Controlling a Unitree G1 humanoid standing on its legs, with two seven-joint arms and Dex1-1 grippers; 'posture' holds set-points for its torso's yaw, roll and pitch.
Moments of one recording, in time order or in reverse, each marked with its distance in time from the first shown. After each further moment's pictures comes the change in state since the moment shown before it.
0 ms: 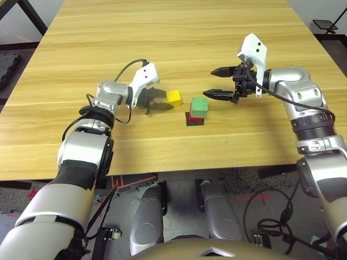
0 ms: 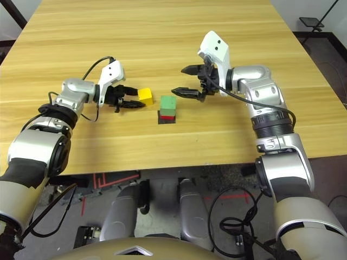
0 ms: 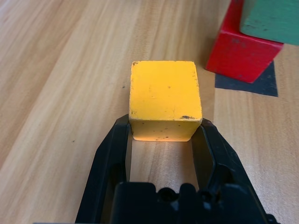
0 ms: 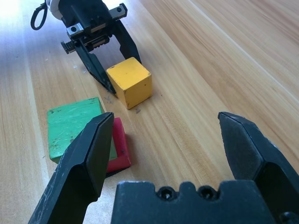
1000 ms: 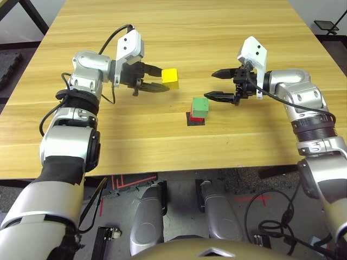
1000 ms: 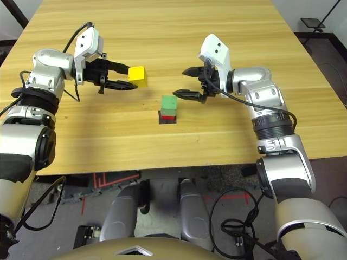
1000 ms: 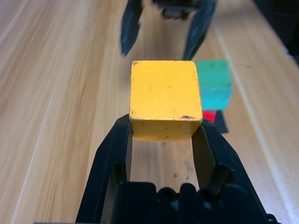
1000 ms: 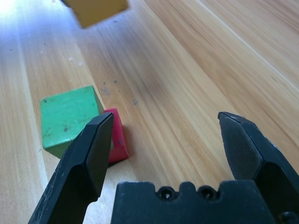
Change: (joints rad) left arm -0.022 0.098 0.026 -0.458 -0.172 0.177 -0.337; right arm 0.012 -0.016 0.000 0.018 -0.009 -0.003 0.002
